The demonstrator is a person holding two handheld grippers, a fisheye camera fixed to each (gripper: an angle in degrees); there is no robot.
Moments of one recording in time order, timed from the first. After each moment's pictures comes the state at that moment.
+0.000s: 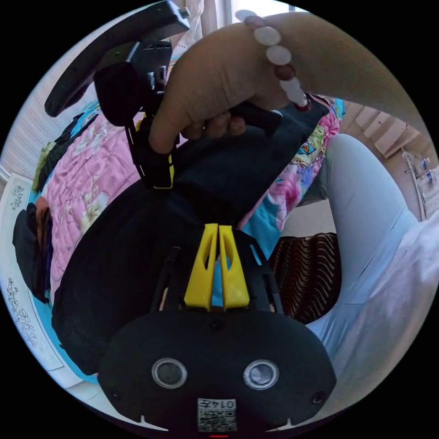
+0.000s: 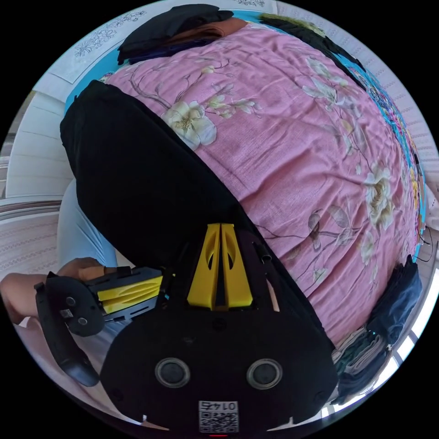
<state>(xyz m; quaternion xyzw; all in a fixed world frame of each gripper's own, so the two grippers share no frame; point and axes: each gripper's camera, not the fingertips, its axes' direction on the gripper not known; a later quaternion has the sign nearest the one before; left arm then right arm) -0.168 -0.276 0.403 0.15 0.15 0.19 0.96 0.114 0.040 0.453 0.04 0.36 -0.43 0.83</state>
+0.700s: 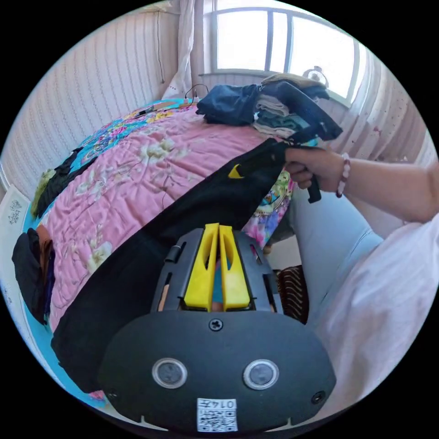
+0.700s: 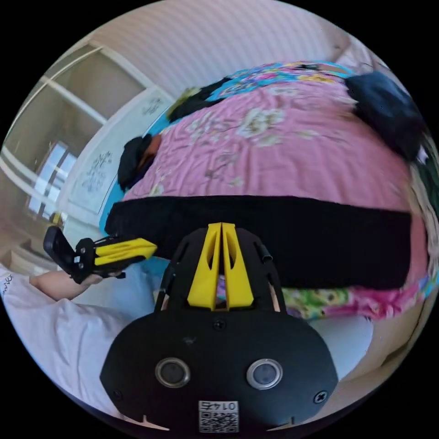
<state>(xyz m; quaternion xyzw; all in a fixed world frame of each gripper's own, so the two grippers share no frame) -0.031 -0.352 0.288 0.28 0.21 0.19 0.92 0.458 0.142 0.302 0.33 0.04 -0.25 0.91</state>
